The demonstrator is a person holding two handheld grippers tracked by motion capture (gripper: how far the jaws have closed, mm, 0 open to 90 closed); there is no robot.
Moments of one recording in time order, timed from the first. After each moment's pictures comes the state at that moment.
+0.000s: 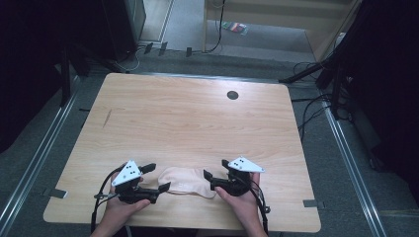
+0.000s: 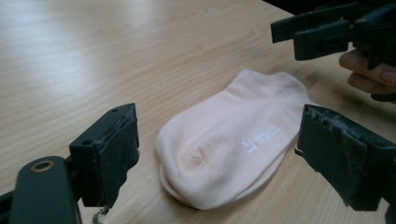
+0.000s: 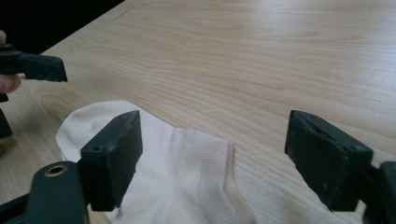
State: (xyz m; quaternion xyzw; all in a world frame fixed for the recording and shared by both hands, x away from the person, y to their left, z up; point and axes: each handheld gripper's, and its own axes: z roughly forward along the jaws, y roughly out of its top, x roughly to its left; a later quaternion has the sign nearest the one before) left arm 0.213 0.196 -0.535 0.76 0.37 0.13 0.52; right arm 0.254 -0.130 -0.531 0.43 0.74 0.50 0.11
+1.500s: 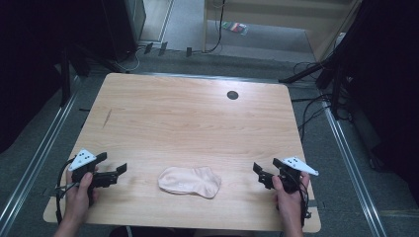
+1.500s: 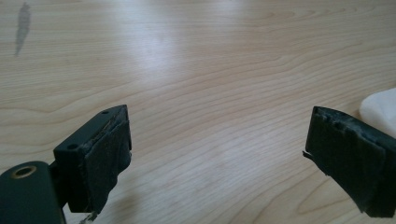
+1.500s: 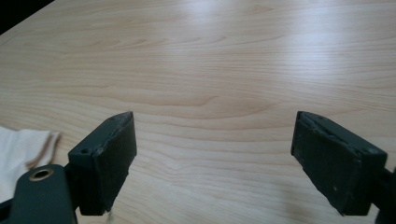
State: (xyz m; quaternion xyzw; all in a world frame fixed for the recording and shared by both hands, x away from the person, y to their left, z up) left arm 0.233 0.313 -0.547 0.70 0.51 0.21 0.45; right arm 0.266 -0.261 -0.531 0.54 0.68 0.47 0.19
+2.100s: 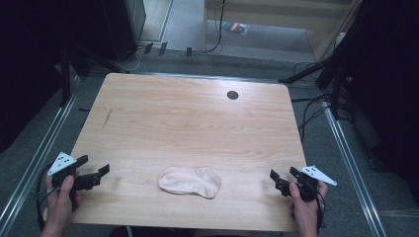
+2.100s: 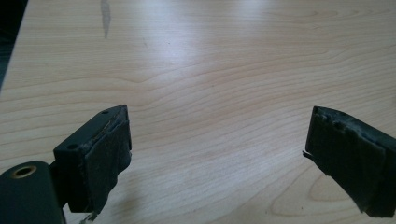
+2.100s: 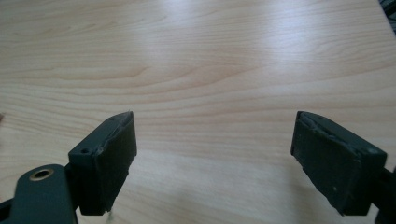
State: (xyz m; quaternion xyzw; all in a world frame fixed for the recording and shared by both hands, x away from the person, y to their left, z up) left arm 0.217 0.353 -0.548 0.68 0.54 0.24 0.44; right arm 0.250 -0.310 -0.546 0.57 0.66 0.44 0.20
